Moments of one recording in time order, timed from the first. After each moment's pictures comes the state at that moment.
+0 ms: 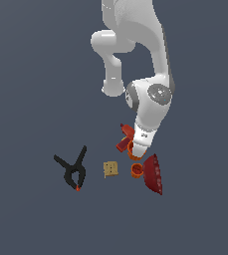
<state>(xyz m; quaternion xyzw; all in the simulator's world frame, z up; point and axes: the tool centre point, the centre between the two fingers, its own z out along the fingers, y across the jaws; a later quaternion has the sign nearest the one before) -0.024 0.121 0.097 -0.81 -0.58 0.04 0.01</state>
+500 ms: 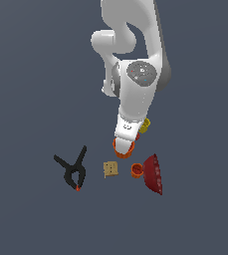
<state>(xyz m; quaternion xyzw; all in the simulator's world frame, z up) 0.001 0.055 0.171 -0.81 -0.58 0.04 0.01</state>
